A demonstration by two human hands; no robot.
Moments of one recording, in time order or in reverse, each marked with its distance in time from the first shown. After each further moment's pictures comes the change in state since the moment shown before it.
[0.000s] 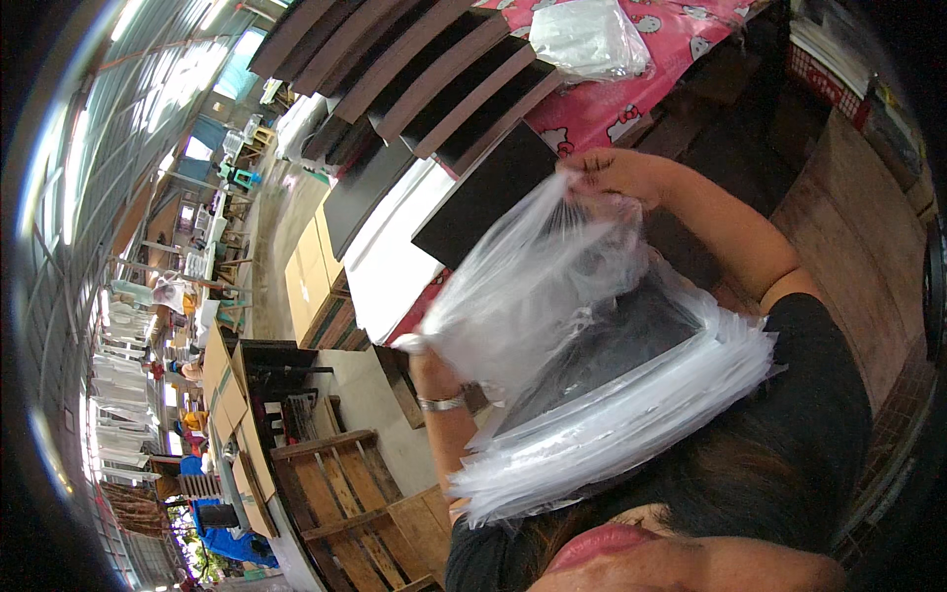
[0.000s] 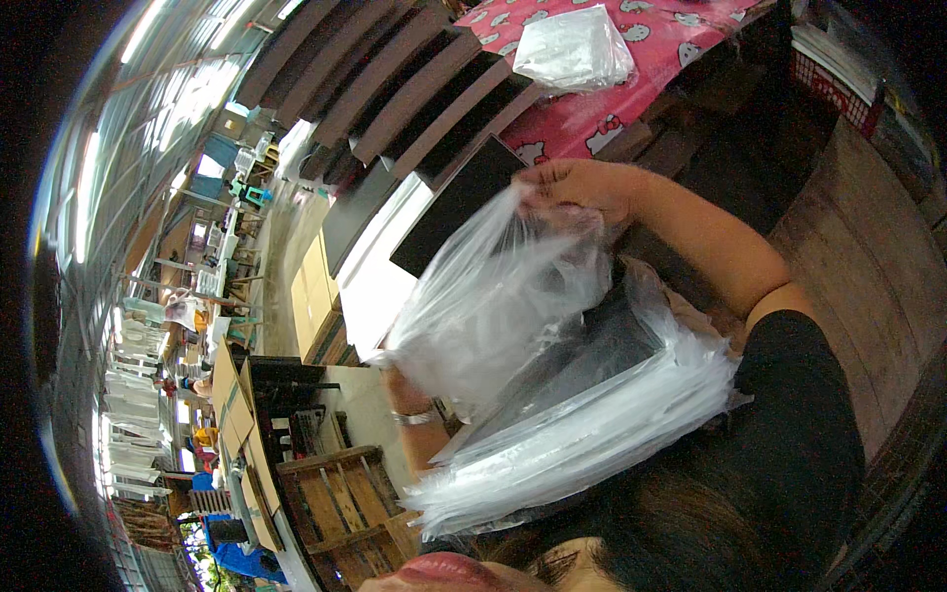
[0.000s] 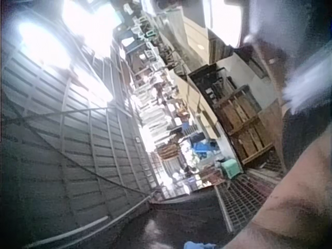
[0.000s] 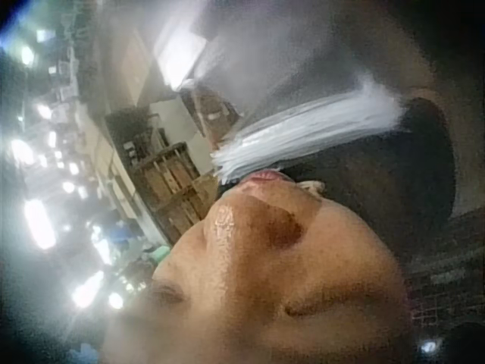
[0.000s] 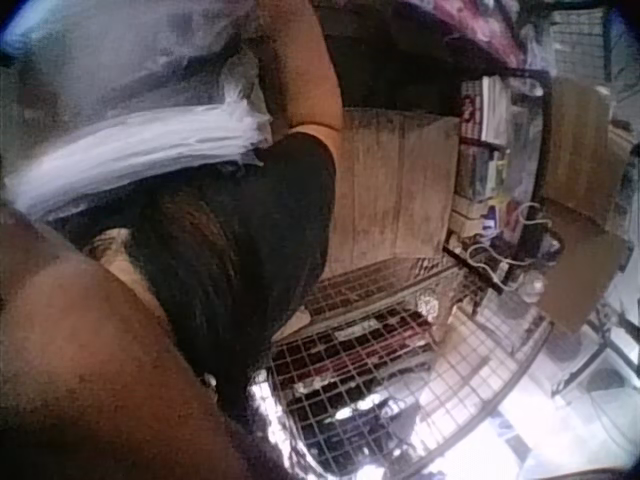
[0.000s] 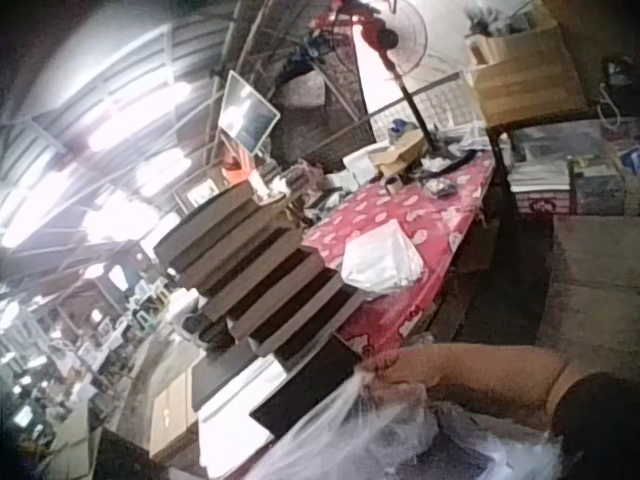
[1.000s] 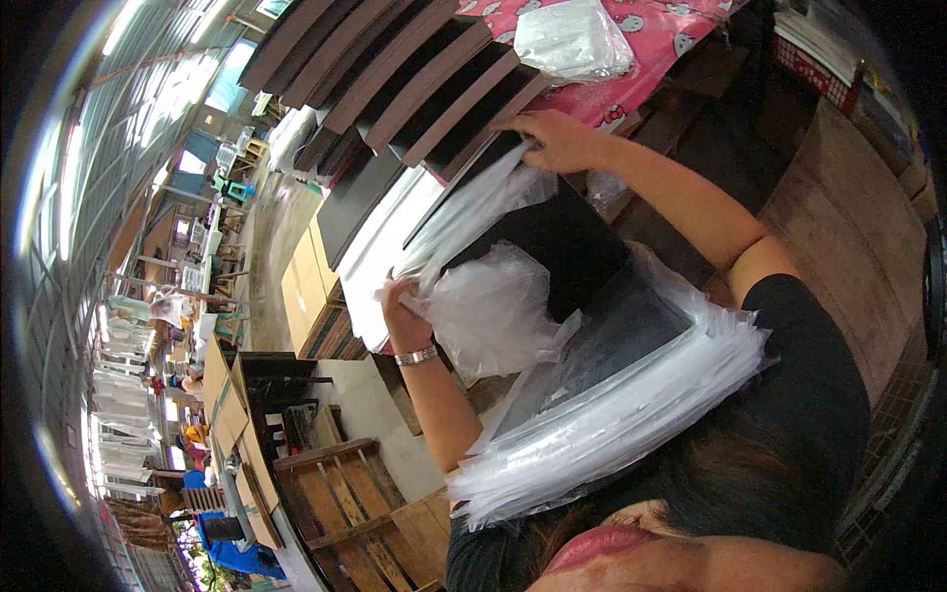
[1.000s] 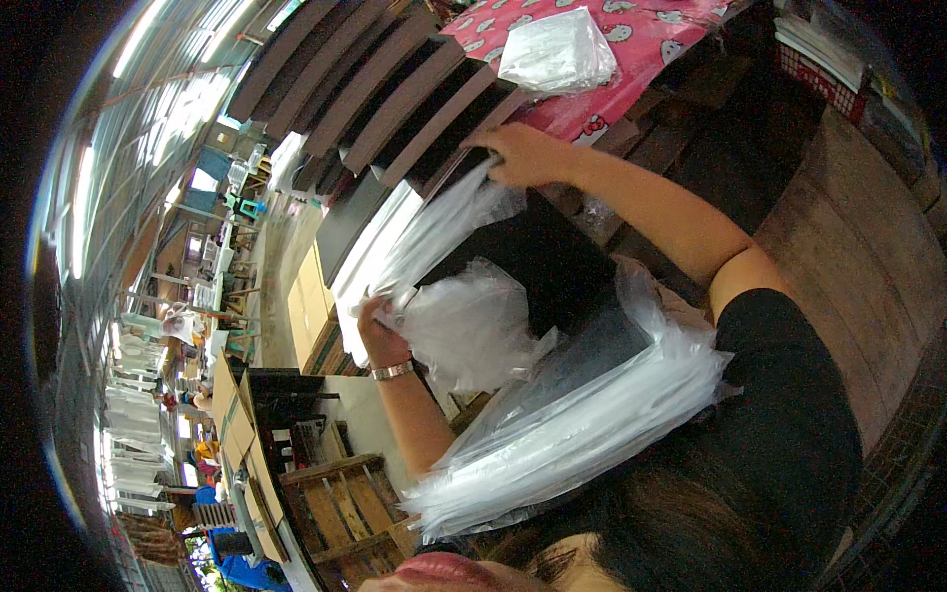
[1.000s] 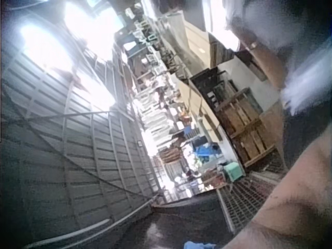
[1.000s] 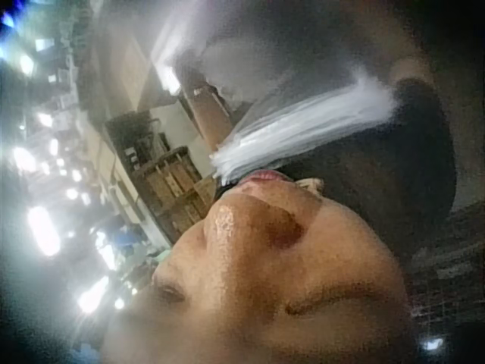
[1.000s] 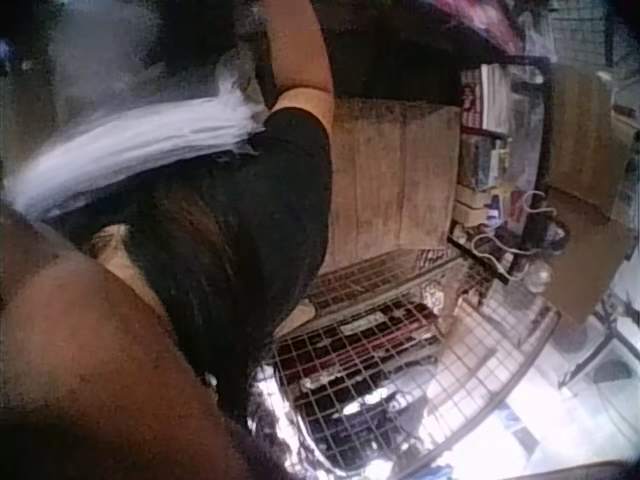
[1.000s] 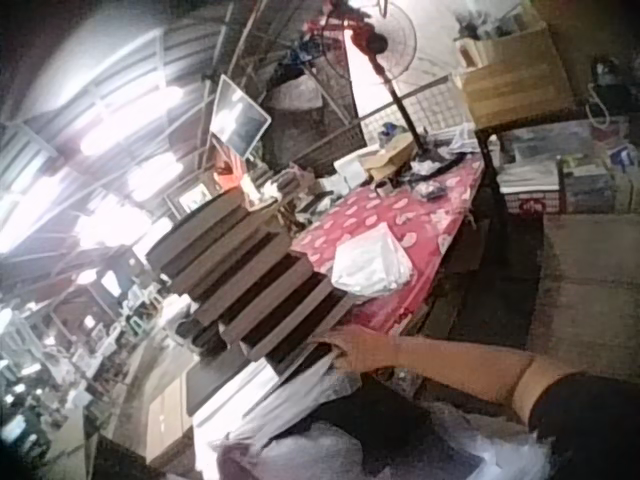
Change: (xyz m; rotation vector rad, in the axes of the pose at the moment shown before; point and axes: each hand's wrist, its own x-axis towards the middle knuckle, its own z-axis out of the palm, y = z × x) left_hand 0.092 0.047 0.093 0.024 0.274 0.213; right_hand 0.053 -0.023 -0.021 -1.409 0.540 -0.482
